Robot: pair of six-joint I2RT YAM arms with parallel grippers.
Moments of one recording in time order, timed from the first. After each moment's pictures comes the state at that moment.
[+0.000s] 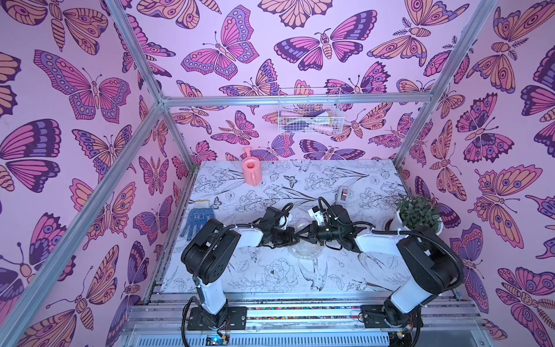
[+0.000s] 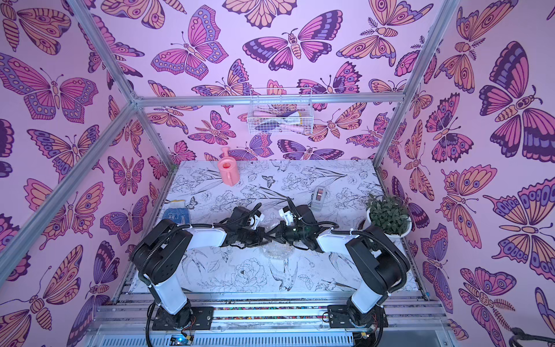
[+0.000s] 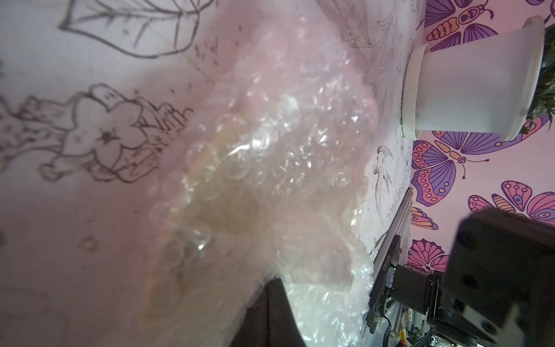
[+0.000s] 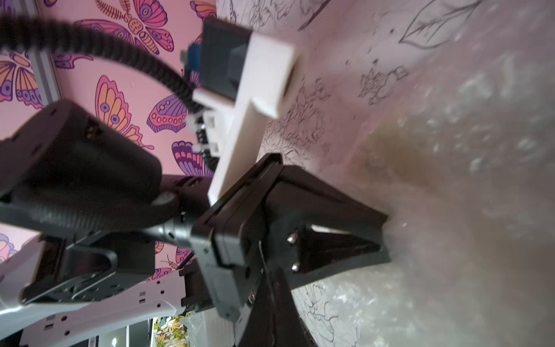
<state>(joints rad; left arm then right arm) -0.58 1.80 0.82 0.07 0.60 -0.66 0.59 1.68 0.71 0.39 -0.72 1.05</state>
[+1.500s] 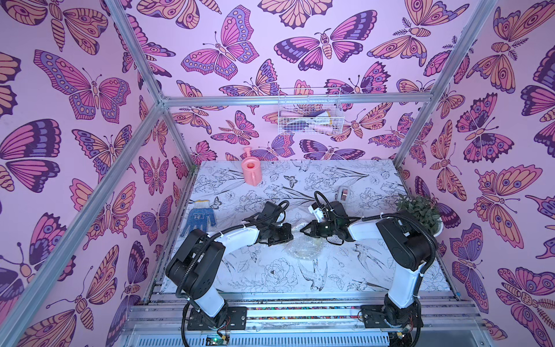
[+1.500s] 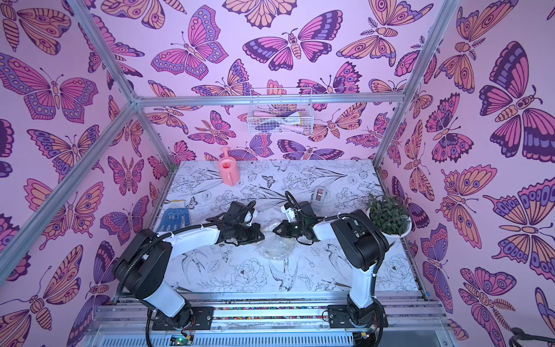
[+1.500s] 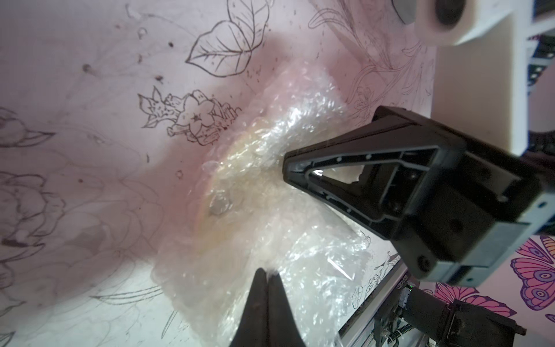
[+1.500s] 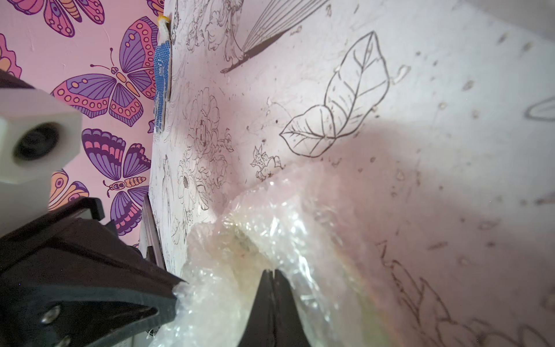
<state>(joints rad) -0.58 1.64 0.91 -0.25 0.42 -0.67 0.50 1.89 0.83 0.29 -0.68 0.60</state>
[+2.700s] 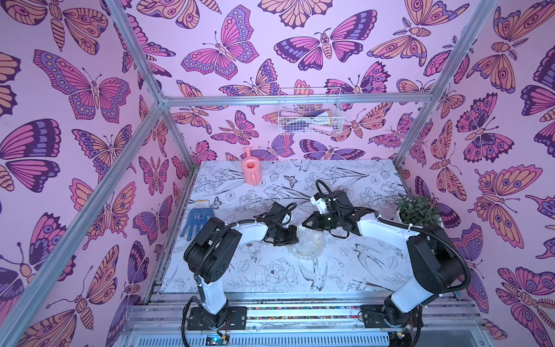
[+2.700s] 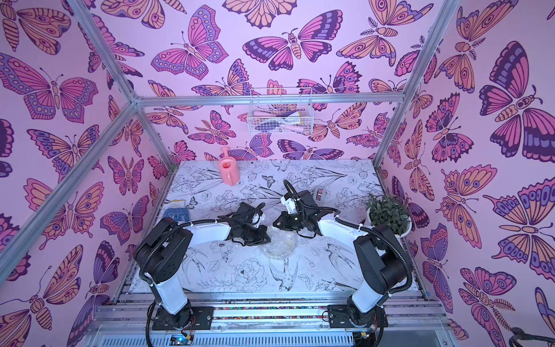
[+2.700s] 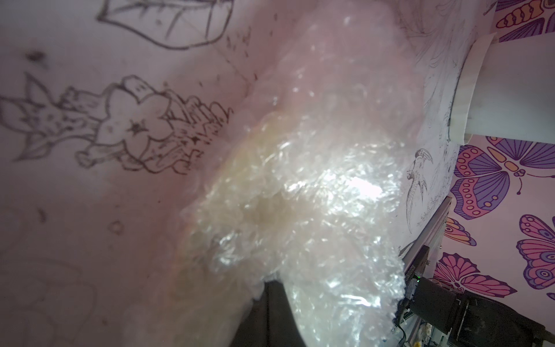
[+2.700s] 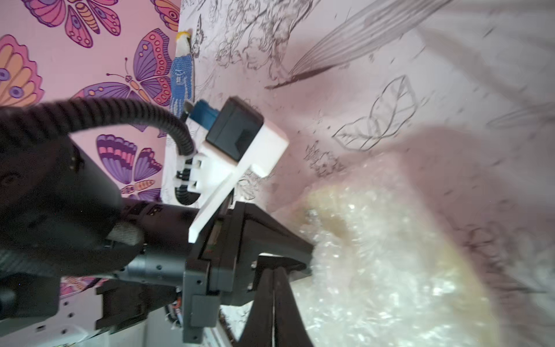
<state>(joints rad) -0.61 1.82 0.96 -0.19 0.50 -0.64 0.54 1.65 0.93 -0.07 -0.63 0.66</state>
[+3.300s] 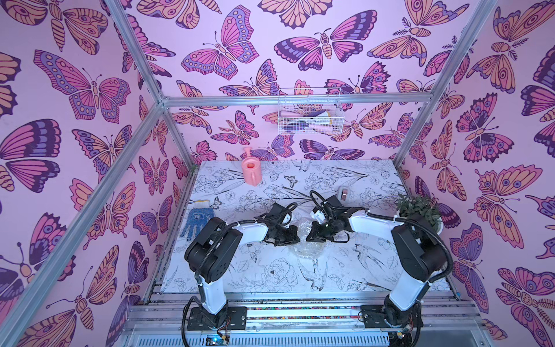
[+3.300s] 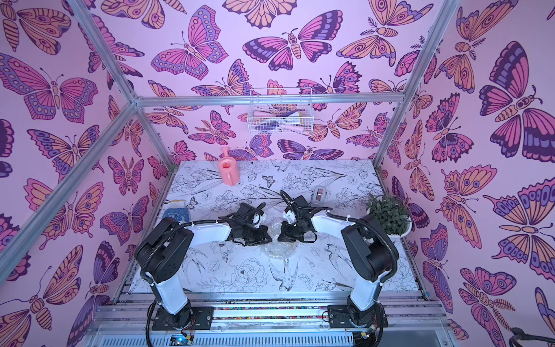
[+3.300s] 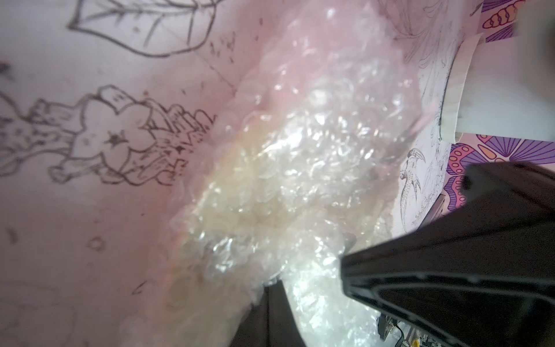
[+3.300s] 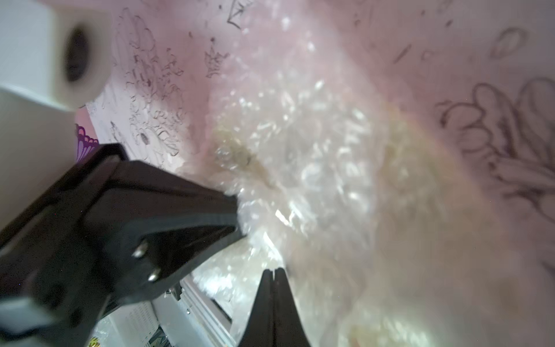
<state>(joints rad) -0.61 1.83 0.95 -0.15 0.52 -0.64 0.54 1.73 1.02 -0.41 -0.59 0.60</state>
